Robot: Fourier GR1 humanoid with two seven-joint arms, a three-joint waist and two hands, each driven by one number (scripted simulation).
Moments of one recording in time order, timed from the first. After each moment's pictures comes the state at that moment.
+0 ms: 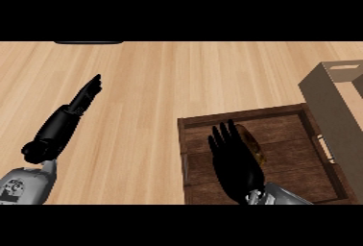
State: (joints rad) left arm -0.19 0.39 -0.13 -1.55 0.01 -0.09 -0.09; right arm -0.50 -0.46 0.94 -1.74 1.20 0.80 0.50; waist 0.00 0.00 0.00
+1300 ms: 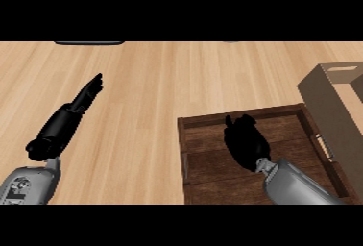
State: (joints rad) left arm -0.20 0.30 -0.05 -1.53 -0.08 -0.17 -0.09; right arm -0.48 -0.44 0.79 -1.48 1.47 0.56 0.15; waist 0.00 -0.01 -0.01
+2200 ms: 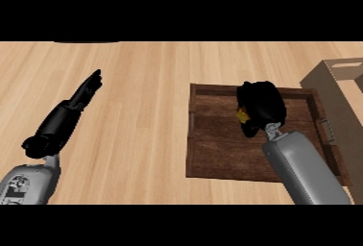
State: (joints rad) left arm -0.22 0.29 -0.02 -1.55 -0.09 -0.17 -0.07; right arm -0.50 -0.21 0.28 -1.33 1.27 0.23 0.31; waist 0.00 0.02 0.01
